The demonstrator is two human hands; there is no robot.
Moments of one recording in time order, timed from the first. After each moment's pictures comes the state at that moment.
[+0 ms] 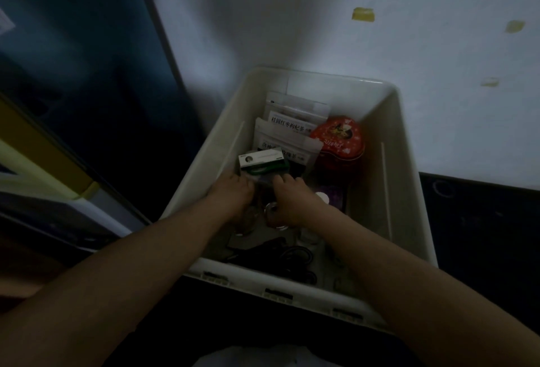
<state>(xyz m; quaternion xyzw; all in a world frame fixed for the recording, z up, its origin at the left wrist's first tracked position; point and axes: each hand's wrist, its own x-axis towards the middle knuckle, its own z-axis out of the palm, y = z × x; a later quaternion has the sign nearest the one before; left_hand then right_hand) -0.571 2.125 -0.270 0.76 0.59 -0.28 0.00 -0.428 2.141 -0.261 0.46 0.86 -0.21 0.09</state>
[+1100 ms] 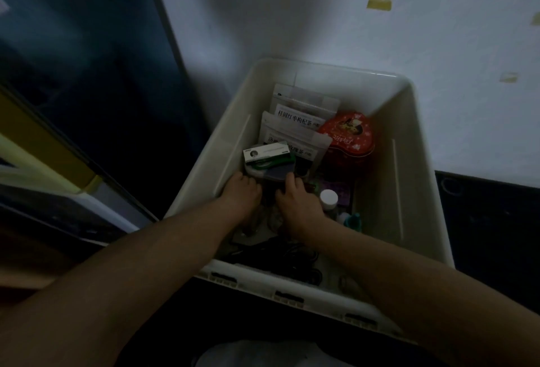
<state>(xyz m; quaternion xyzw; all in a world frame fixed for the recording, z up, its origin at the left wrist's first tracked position) -0.569 2.126 -0.293 0.76 0.55 -0.32 -0.06 -0.436 2.127 -0.289 0.47 0.87 -0.08 0.12</state>
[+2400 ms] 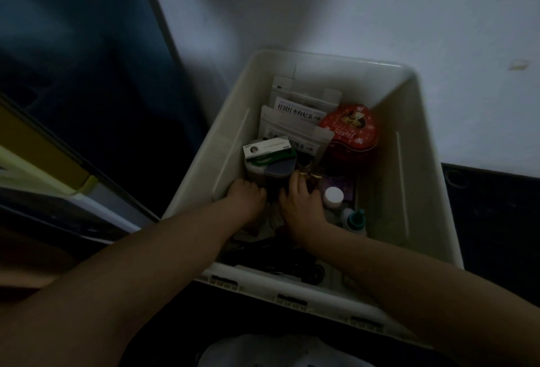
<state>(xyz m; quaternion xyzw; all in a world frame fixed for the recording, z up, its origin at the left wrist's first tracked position) -0.564 2.132 -0.313 0.76 0.57 -0.31 0.02 -0.435 2.125 -0.318 0.49 0.86 0.00 0.15</state>
